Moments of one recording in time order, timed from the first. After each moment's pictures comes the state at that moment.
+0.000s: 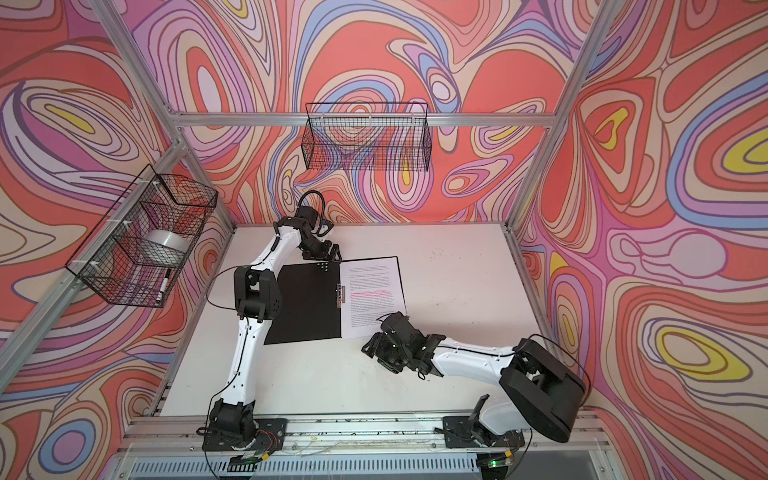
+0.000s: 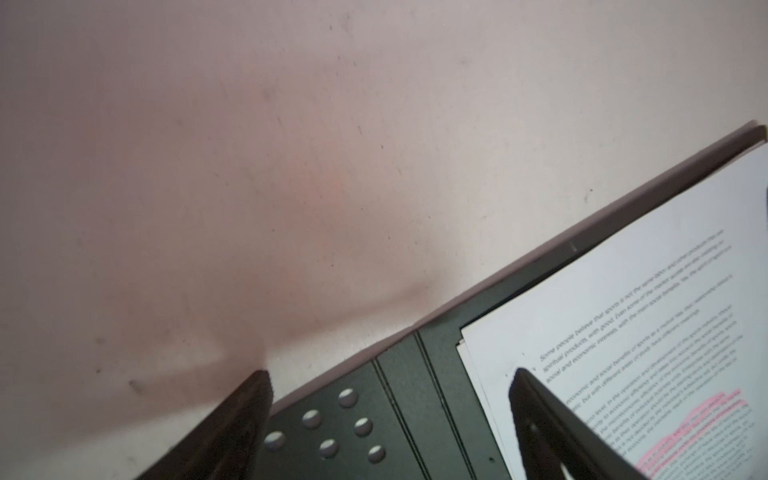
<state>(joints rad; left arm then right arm) -0.18 2.64 2.50 -1.10 0.31 0.01 0.87 1.42 0.59 -0.01 -0.22 1.32</state>
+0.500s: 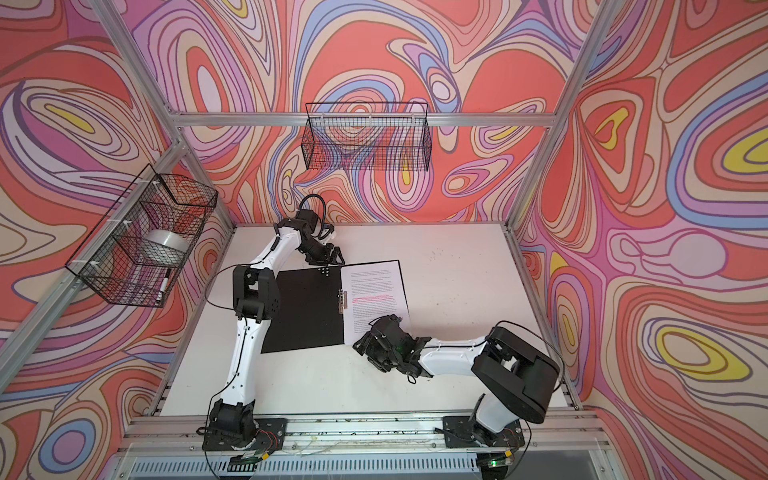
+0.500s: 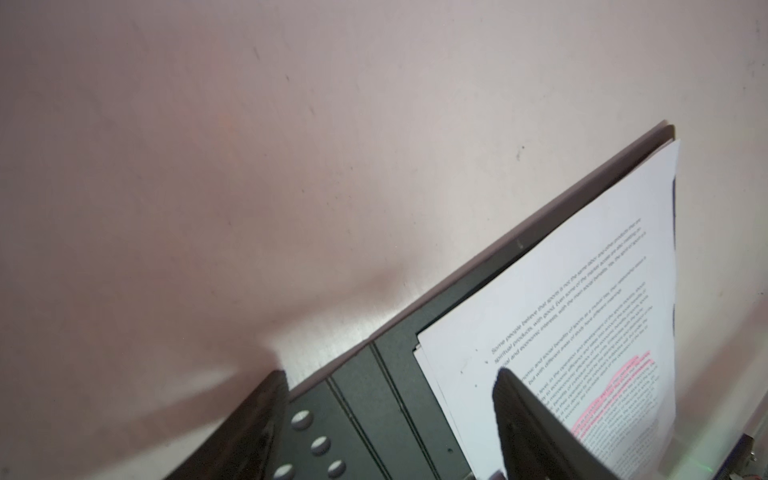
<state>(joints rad) -0.18 2.59 2.39 -1.12 0.47 -0.02 0.93 1.56 0.59 0.20 -0.13 1.43</state>
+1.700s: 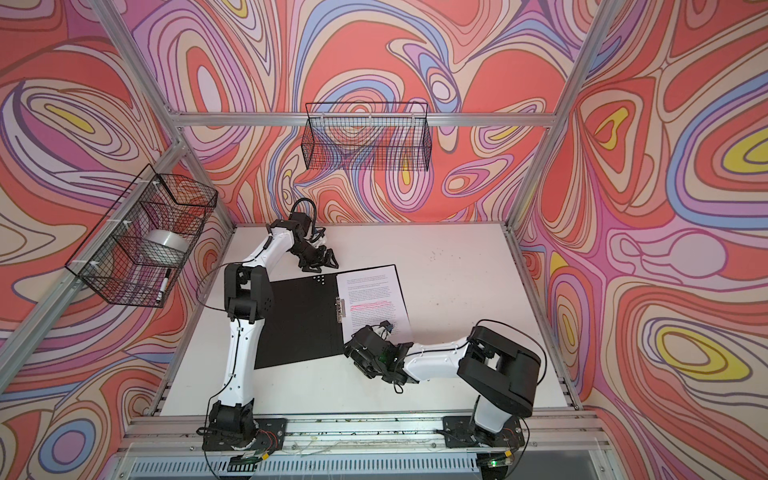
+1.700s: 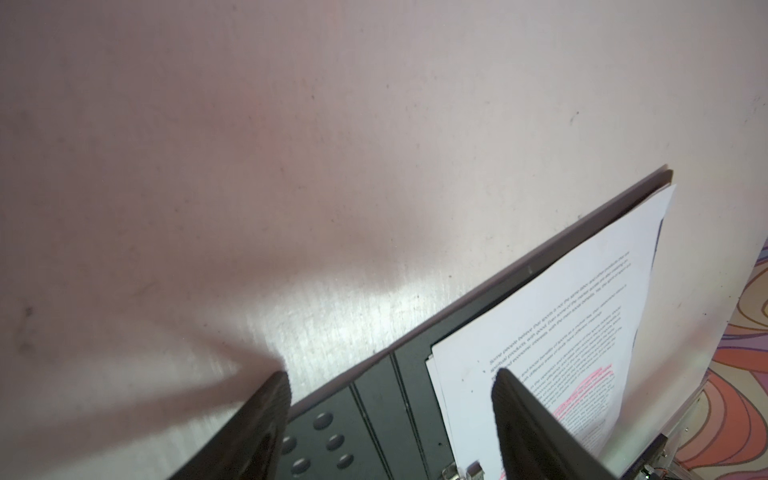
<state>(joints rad) -0.14 2.54 2.30 -1.13 0.46 -0.14 1.09 1.63 0.69 0.16 0.08 1.65</state>
